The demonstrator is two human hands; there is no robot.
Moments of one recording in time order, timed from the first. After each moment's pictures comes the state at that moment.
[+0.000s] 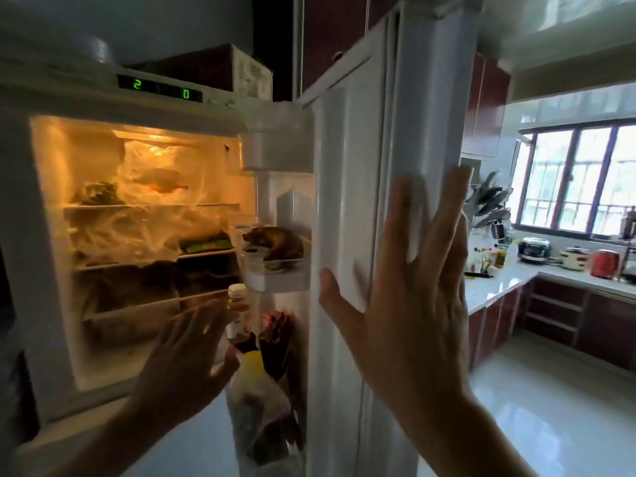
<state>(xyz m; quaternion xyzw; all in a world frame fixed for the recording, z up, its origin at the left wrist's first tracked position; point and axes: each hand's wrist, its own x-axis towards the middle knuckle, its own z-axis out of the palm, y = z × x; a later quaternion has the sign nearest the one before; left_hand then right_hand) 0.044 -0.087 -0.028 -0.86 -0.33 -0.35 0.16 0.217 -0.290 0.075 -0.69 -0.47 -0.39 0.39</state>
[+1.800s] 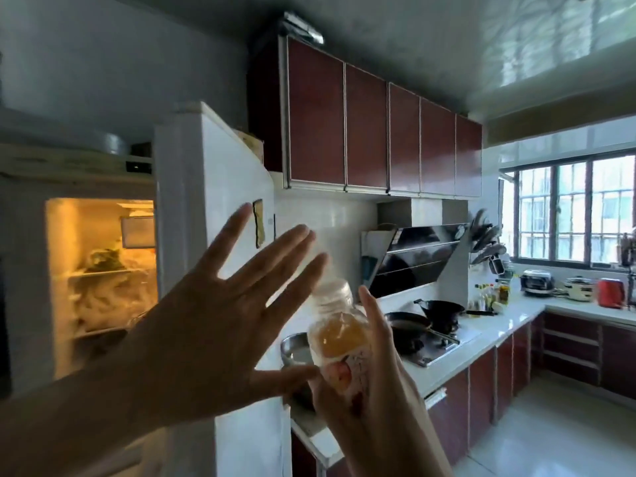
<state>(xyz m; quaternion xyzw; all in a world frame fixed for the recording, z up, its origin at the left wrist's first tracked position) 0.066 -0.229 0.151 -0.83 -0.15 -0.30 0.45 0.234 -0.302 0.043 -0.54 -0.59 -0.14 0.58</state>
